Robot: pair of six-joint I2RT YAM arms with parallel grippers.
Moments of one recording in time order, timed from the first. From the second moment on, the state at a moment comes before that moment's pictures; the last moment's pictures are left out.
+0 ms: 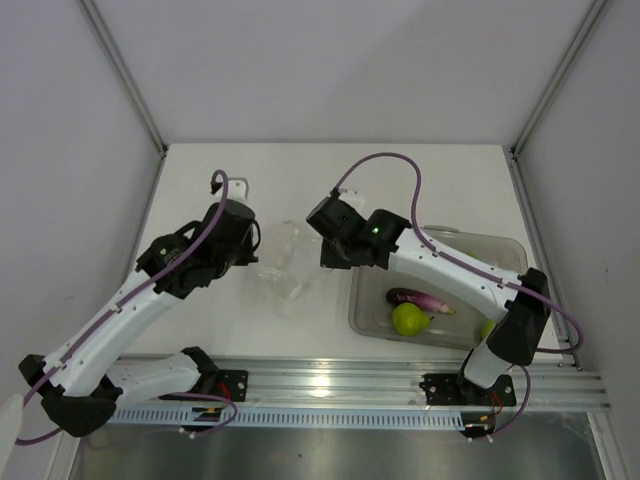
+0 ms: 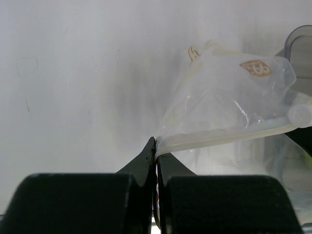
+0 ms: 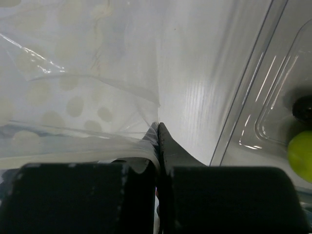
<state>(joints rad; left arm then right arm) -0.73 1.04 1.27 -1.02 -0.47 -0.52 1.01 1.65 1.62 -0.94 0.31 0.93</state>
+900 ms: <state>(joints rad) -0.74 1.13 1.24 -0.97 -0.33 -0.46 0.92 1.68 1.54 -0.78 0.14 0.73</state>
